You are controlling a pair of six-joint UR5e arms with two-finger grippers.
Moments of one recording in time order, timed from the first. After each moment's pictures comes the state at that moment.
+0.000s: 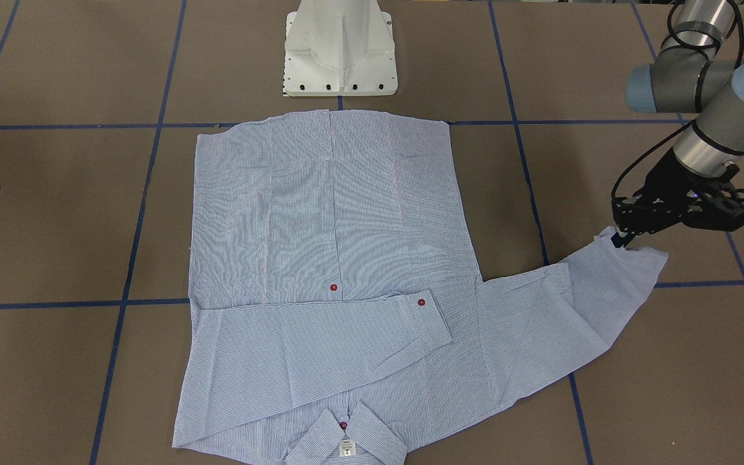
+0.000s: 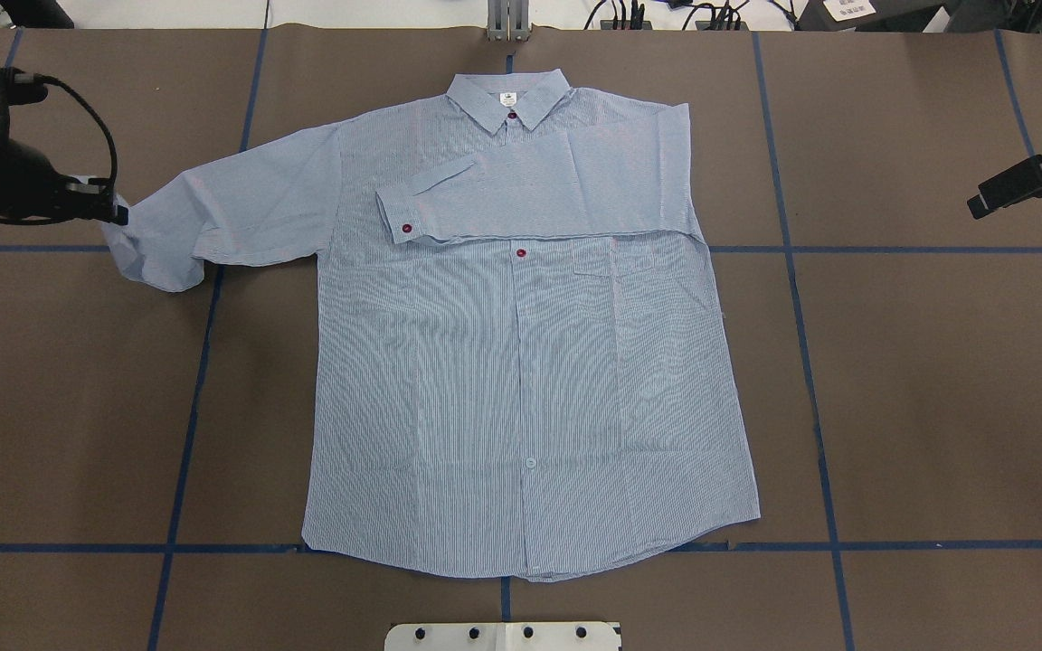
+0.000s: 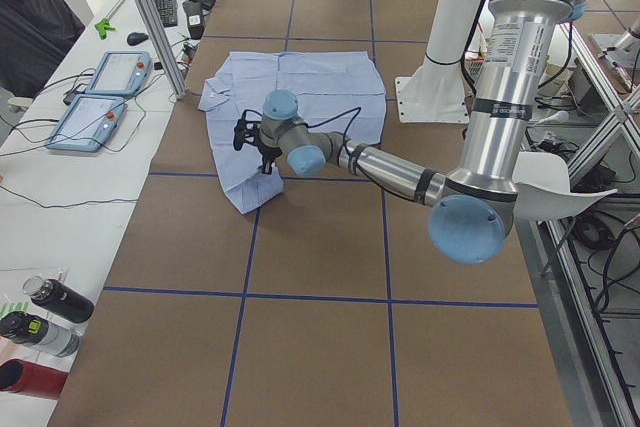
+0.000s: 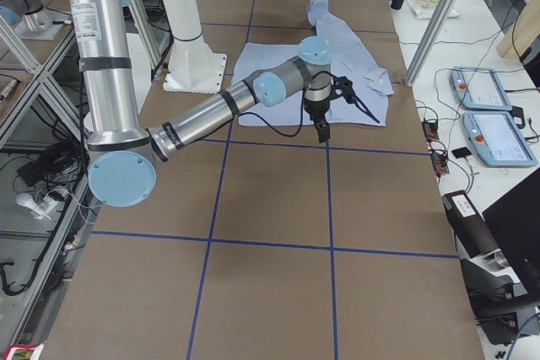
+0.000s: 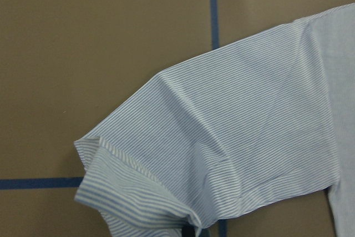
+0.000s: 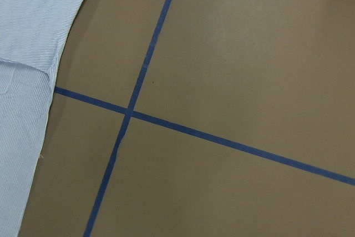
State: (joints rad) left arm -1.02 -1.81 -1.71 -2.07 -2.14 -0.93; right arm 1.21 -1.46 2.00 -1.57 2.23 0.32
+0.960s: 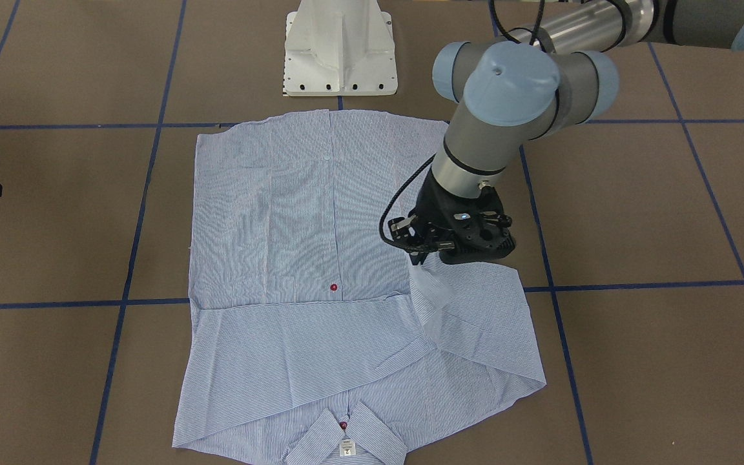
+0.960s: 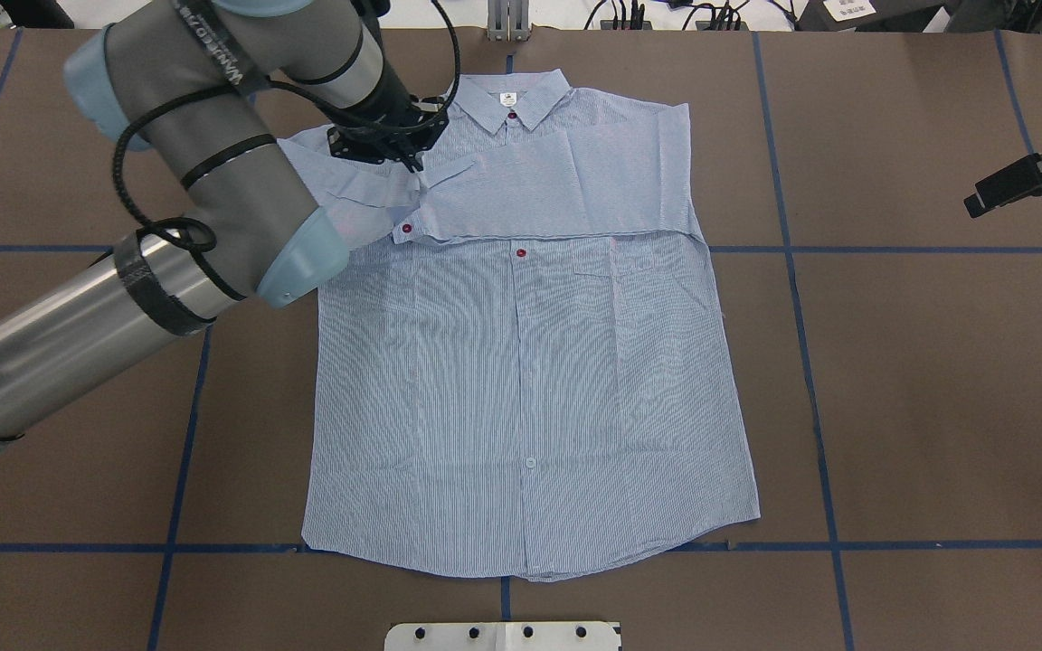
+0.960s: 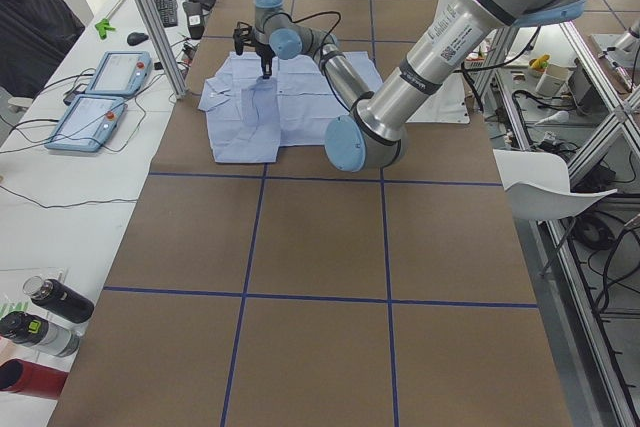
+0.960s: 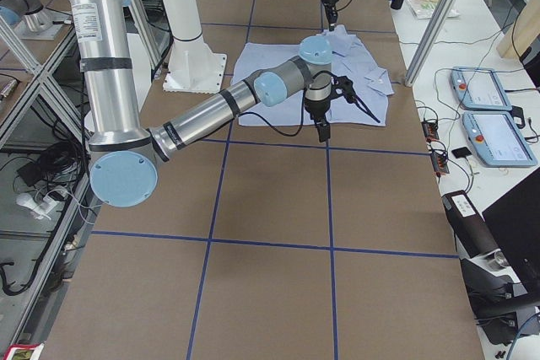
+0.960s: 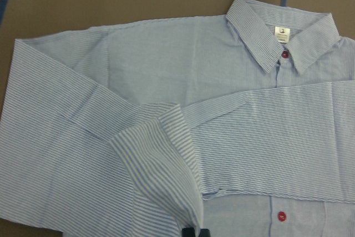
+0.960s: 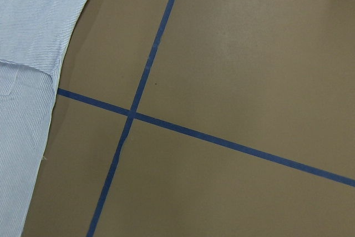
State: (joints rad) left arm -0.81 -2.45 -1.48 -1.71 -2.05 -1.29; right arm 1.21 -1.46 1.99 -1.57 2.24 0.33
